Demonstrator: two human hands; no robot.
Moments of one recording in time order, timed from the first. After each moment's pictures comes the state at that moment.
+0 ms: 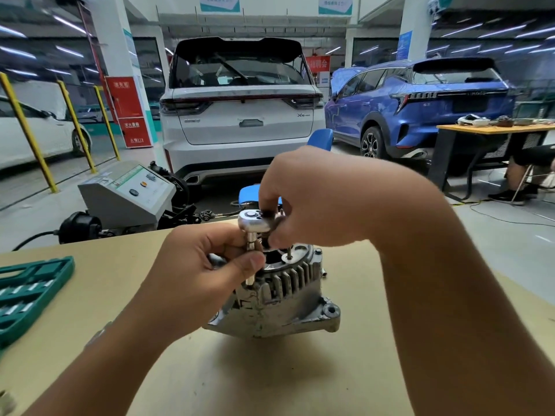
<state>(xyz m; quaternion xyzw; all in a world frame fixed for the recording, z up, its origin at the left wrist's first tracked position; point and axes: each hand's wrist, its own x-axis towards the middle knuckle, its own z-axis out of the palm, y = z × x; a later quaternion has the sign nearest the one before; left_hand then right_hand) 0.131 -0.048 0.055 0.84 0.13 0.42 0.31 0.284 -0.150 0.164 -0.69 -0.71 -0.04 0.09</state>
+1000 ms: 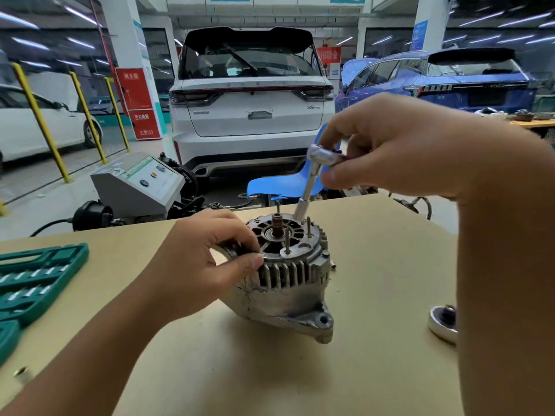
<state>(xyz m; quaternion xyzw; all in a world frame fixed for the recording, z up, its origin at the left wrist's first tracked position) 0.118 -0.024 0.049 0.90 0.14 0.38 0.18 0.340 -0.169 0.178 -0.70 -0.66 0.02 0.26</state>
